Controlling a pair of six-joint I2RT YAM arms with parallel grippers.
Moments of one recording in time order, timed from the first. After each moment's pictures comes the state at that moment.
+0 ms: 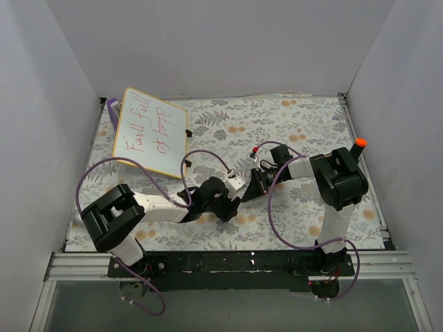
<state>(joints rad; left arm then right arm) -0.96 1.55 0.62 0.24 0.12 -0.11 0.37 1.92 0.88 -0.14 -1.29 -0.01</state>
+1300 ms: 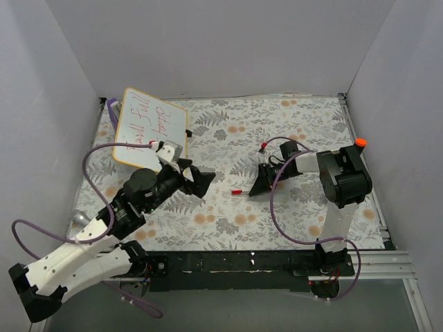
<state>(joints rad) -0.87 0.79 0.76 -0.07 -0.11 -0.25 0.27 1.93 0.92 -0.25 -1.20 -0.10</state>
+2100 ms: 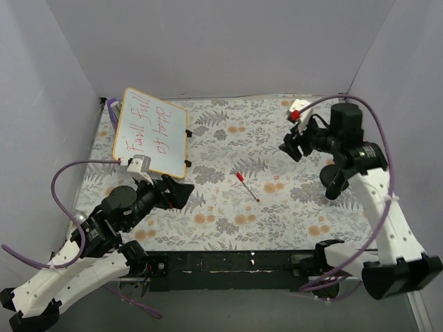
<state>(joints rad) -0.86 0.45 0.71 -0.47 -0.25 -0.61 0.26 1.19 1.30 -0.70 -0.55 -0.55</state>
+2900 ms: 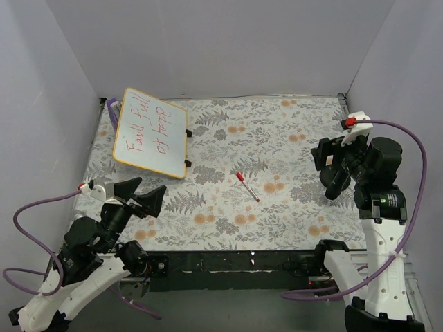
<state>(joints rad) -0.86 0.07 0.65 -0.42 -0.43 -0.29 -0.02 0.75 1.06 -0.62 -0.33 -0.15</state>
